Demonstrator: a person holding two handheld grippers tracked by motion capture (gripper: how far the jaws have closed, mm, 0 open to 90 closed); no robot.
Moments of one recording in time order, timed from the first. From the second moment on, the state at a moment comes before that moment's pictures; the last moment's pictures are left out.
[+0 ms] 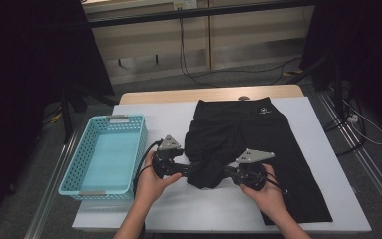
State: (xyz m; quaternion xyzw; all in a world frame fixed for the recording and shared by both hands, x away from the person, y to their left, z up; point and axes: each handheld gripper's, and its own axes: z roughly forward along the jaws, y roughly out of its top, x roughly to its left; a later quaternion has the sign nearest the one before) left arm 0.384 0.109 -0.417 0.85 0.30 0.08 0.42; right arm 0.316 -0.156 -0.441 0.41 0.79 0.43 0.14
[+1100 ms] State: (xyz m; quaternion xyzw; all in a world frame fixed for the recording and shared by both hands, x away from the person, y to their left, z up) left arm 0.381 0.123 -0.405 0.85 0.33 0.00 0.42; right arm 0.317 -0.160 -0.442 0.40 0.80 0.41 0.17
